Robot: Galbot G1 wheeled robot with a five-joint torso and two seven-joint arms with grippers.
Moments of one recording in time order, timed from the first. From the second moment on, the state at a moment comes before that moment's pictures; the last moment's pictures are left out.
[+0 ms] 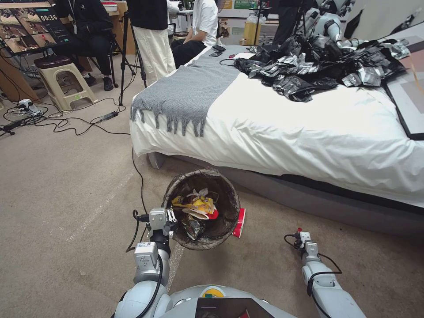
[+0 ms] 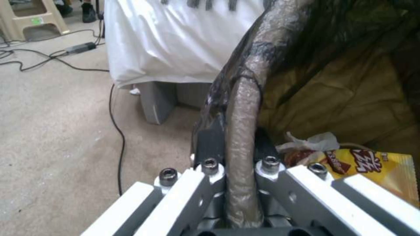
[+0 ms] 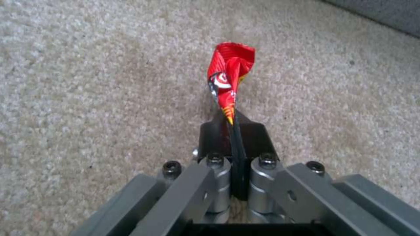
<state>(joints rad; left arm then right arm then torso) 1.83 -1.59 -0.26 -2.39 0.10 0.28 -0.22 -1.27 1.21 0.58 1.12 0.19 -0.10 0.15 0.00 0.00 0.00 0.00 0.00</state>
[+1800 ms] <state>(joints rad) 1.83 -1.59 -0.26 -2.39 0.10 0.28 -0.22 -1.41 1.06 0.18 2.02 0.34 0.27 -0.44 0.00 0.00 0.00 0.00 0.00</state>
